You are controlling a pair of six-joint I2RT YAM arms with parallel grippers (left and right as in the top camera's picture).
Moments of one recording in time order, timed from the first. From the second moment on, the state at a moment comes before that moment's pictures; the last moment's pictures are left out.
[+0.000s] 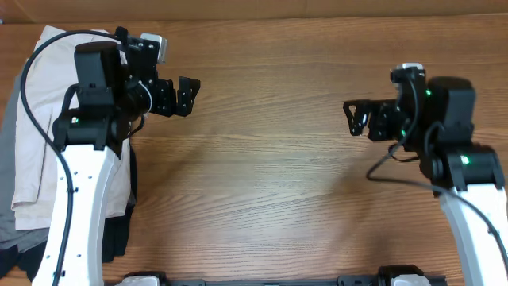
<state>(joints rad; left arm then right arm) 0.01 1.41 1.37 -0.69 0.41 0.06 0.03 1.20 1.17 -0.72 -0.33 0.13</state>
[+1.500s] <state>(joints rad) 0.52 2.18 2.27 -1.08 0.14 0.08 0.03 1.34 1.17 -0.74 -0.42 0.13</state>
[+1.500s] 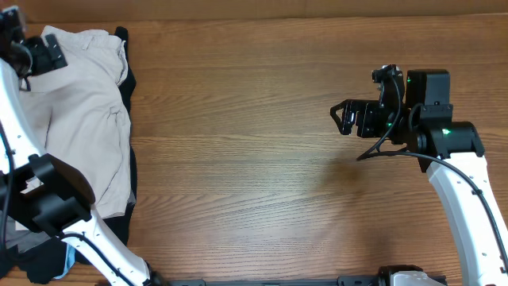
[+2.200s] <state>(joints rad) 0.72 2.32 2.27 -1.09 0.13 0.09 0.03 1.34 1.17 -0.77 -0.42 0.13</state>
